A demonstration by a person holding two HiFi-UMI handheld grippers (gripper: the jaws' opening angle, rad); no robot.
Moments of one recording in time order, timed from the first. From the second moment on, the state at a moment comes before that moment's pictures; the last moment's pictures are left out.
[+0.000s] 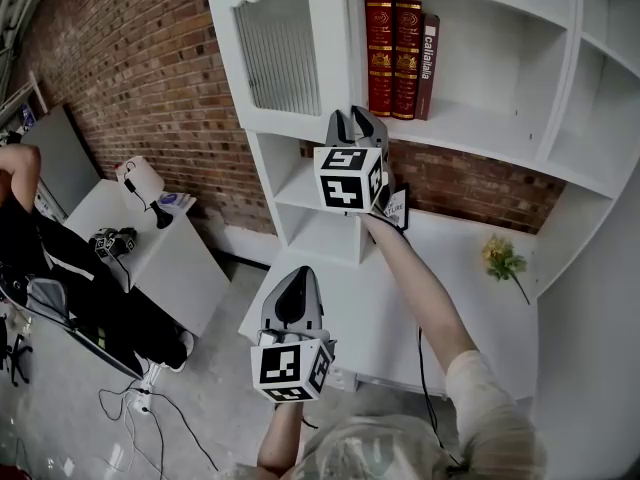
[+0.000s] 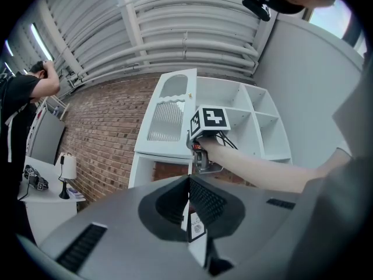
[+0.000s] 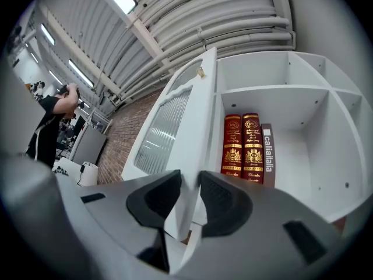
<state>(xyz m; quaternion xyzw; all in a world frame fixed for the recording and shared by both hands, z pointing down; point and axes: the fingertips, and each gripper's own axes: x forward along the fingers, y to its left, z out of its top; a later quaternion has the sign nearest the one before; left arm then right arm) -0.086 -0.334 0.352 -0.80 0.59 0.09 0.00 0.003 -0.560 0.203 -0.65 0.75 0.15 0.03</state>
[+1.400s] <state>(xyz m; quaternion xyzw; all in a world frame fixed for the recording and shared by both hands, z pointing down) -0.081 -0.365 0.365 -0.80 0.60 0.07 -0.01 0.026 -0.607 0.202 -0.66 0.74 0.12 0.04</state>
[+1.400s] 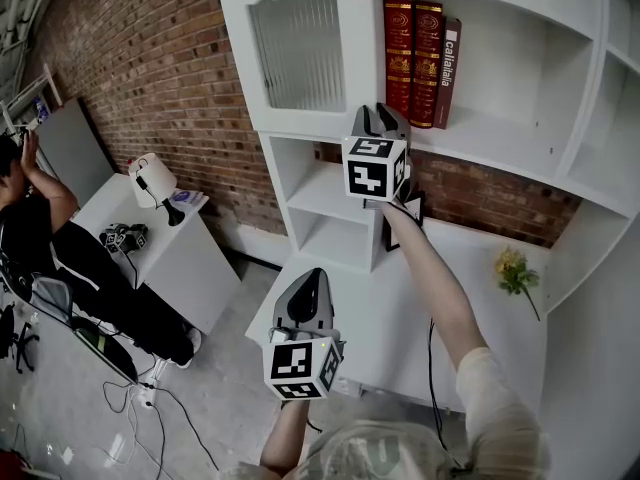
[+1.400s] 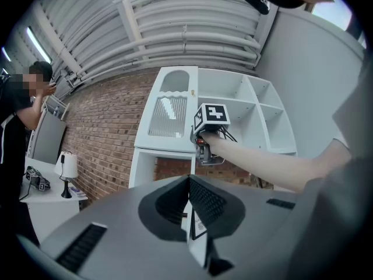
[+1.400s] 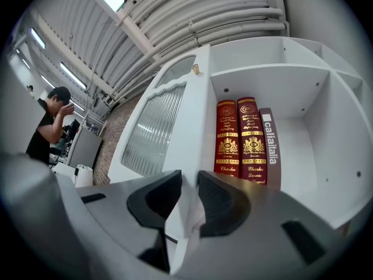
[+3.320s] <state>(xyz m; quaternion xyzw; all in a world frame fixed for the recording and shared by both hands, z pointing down) 0.136 -0.287 0.335 -0.94 0.33 0.09 0.01 0.238 -0.259 0.359 -0.72 0.69 0.02 0.04</state>
